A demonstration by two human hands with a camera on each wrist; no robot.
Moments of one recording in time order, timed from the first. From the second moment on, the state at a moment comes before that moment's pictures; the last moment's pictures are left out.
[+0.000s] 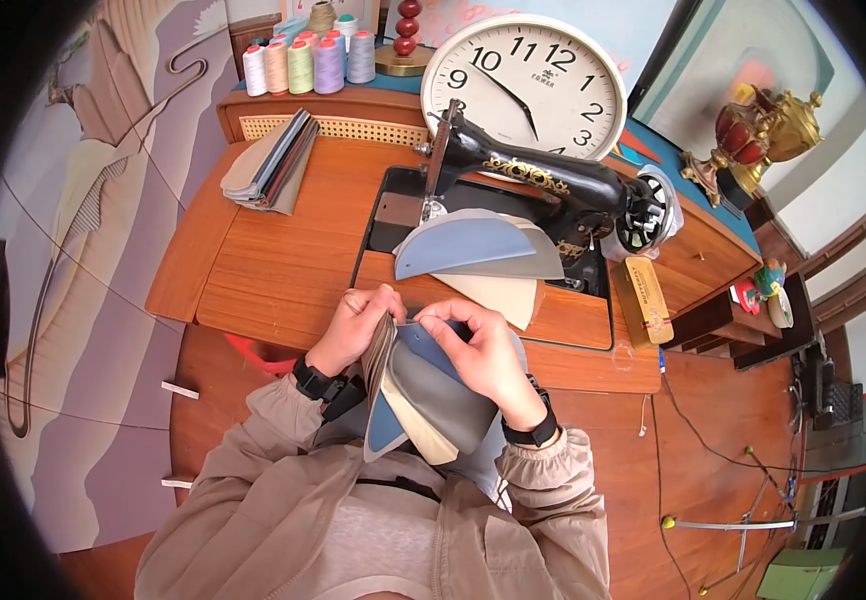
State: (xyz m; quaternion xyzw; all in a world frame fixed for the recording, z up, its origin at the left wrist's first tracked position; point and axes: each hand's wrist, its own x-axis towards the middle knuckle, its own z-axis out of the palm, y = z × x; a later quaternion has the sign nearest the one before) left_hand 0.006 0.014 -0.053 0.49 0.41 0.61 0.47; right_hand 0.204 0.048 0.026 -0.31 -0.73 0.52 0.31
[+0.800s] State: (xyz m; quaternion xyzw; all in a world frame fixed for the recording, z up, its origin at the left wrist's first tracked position) left_hand 0.001 0.012 -0.051 0.53 0.39 0.58 0.48; right_hand 0.197 0.068 0.032 -0.31 -0.63 0.66 0.27
